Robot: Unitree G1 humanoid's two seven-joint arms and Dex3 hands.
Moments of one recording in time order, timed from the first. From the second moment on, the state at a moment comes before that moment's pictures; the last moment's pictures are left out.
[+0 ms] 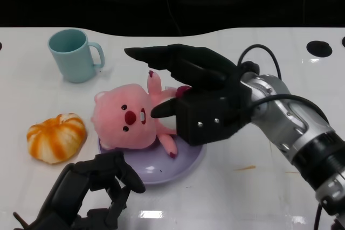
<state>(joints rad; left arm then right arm) 0.23 0.15 -0.06 -0.09 0.12 -0.33 -0.20 -0.81 -0.08 0.46 0.60 -0.54 -0.33 0.22</state>
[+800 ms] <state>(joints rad) 0.25 0.15 -0.04 -0.09 0.10 -0.33 -0.20 -0.33 -0.19 0.22 0.24 -0.24 -0.51 0.17</state>
